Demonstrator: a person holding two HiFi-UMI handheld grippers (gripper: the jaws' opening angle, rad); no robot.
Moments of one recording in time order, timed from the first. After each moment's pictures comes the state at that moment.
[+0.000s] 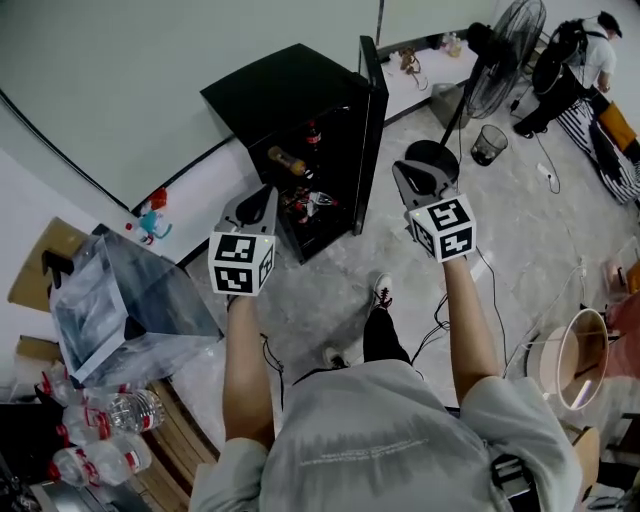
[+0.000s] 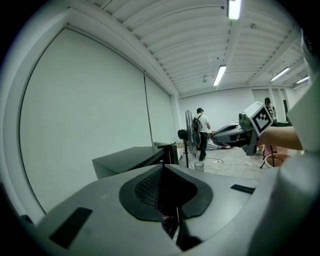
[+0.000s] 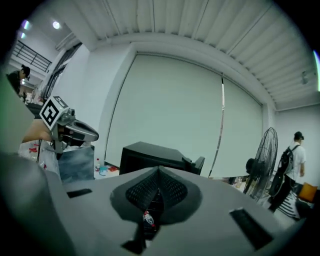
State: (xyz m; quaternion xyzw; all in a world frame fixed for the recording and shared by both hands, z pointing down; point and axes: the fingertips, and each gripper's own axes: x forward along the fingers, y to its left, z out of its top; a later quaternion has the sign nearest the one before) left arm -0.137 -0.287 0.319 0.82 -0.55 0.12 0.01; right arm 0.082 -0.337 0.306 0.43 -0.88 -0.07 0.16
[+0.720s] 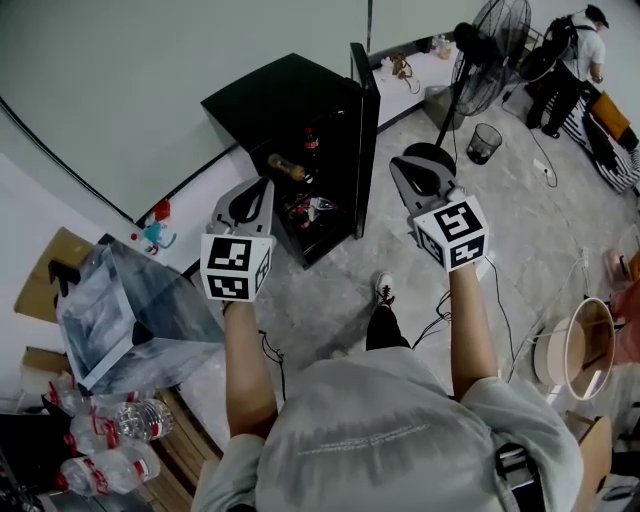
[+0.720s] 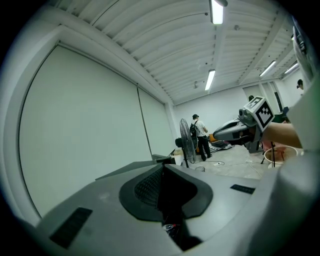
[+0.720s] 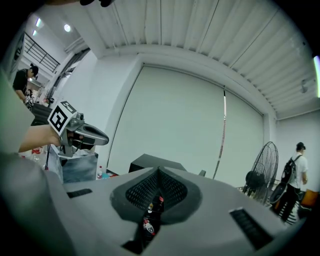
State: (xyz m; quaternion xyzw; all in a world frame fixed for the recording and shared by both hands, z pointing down) left arm -0.129 -0.257 0.255 0.83 -0.54 0.11 -0.07; right arm 0.072 -0.283 0.243 0.42 -0.89 -0.11 0.13
